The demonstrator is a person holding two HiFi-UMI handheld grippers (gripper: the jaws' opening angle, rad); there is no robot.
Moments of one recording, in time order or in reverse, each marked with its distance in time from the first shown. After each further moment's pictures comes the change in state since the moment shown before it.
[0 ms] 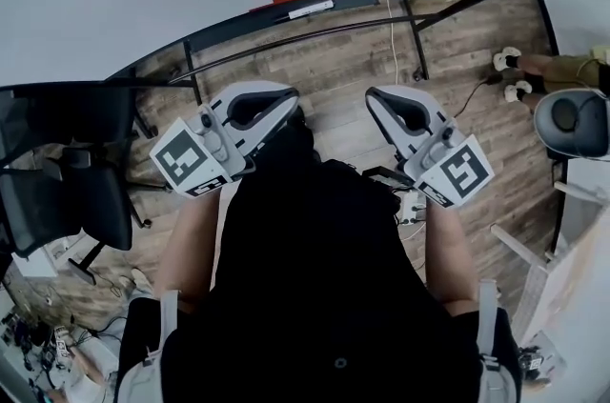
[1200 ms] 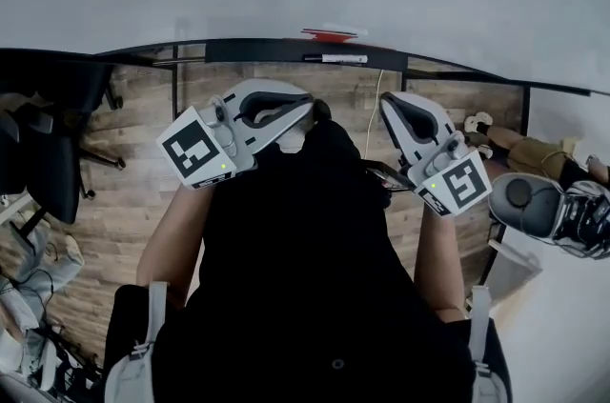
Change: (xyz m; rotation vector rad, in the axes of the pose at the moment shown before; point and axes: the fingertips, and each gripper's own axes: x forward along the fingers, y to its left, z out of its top) left arm -0.025 0.112 0.000 -0.018 -0.115 0.125; right arm 0.118 -0.070 0.017 -0.155 0.178 0.129
